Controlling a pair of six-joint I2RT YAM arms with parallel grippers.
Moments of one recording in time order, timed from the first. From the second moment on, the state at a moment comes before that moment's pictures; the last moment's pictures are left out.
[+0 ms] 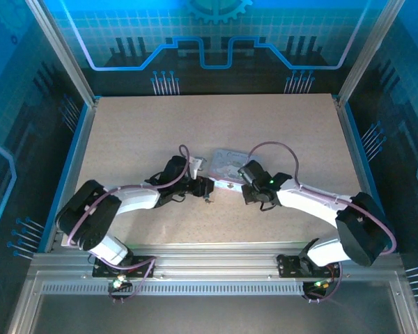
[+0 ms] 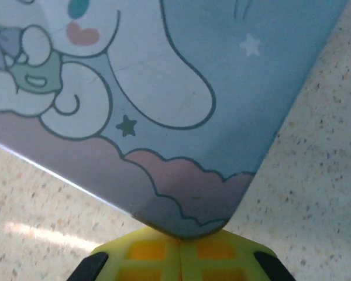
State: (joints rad) left arm -0.57 1.59 0.65 0.26 0.38 -0.48; right arm 0.67 1.41 0.78 -0.52 0.23 0.42
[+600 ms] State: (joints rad) left arm -0.57 1.72 0.85 0.20 0.31 -0.42; right arm 0.49 1.57 0.92 -0.40 0.19 0.28
